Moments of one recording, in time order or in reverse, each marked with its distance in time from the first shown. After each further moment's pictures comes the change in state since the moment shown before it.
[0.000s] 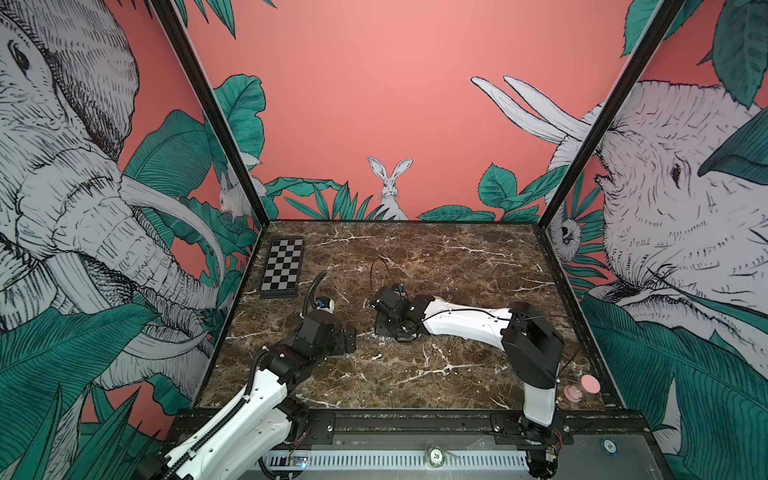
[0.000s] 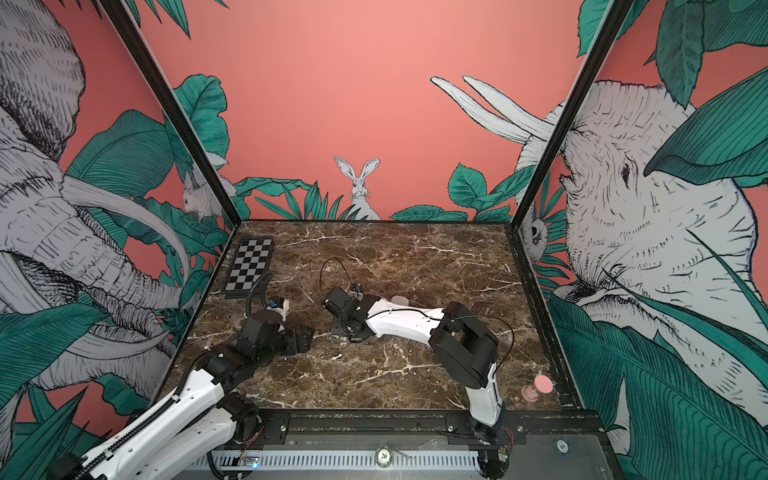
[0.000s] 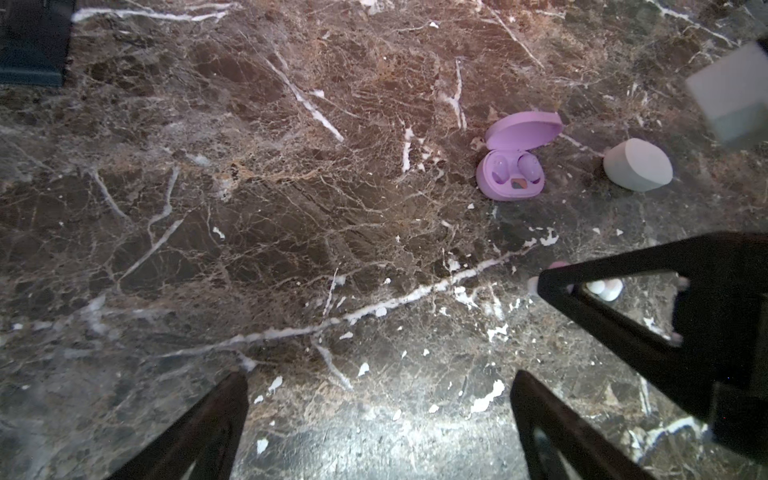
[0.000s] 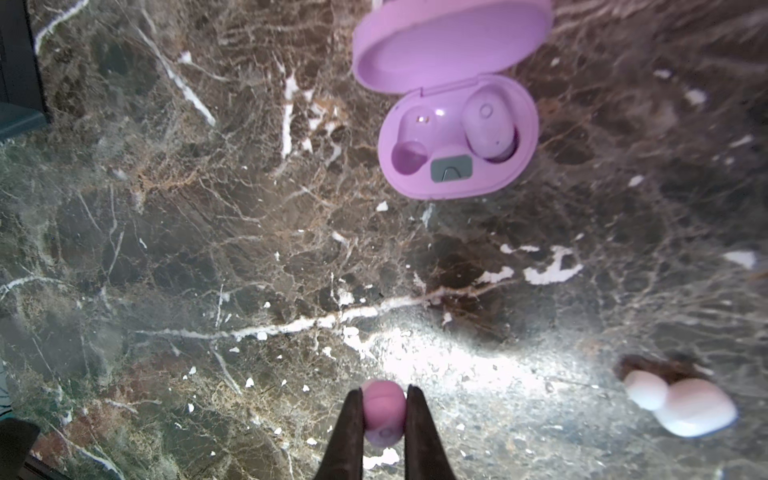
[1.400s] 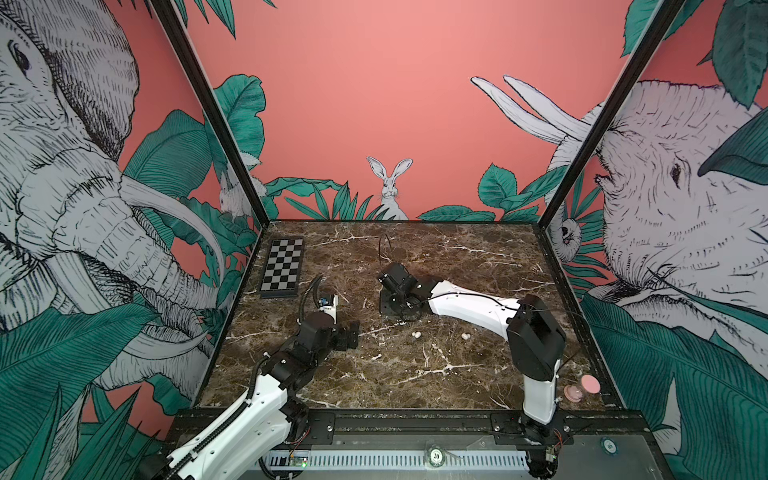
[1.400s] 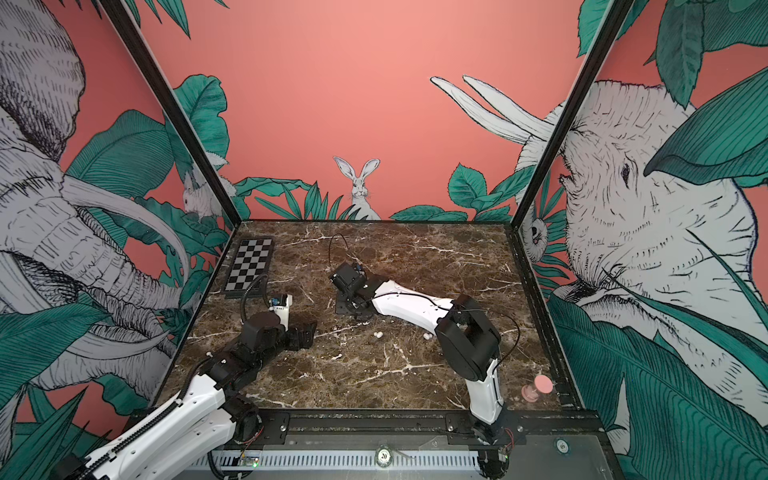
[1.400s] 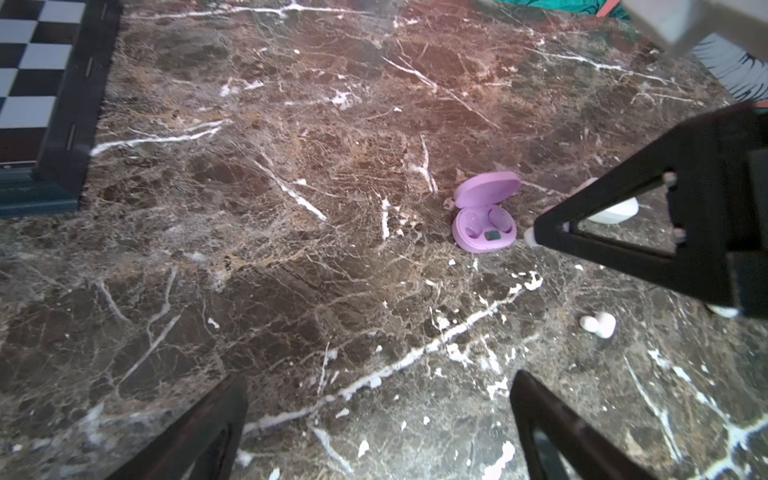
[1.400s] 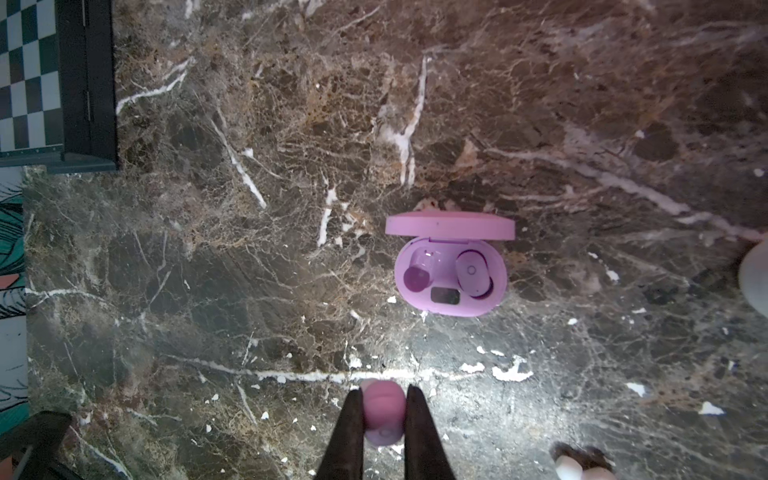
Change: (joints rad) left arm -0.015 -0.035 -0.083 0.230 -0.064 0.130; right arm -0.107 0.024 0.141 -0.053 -0.044 -0.197
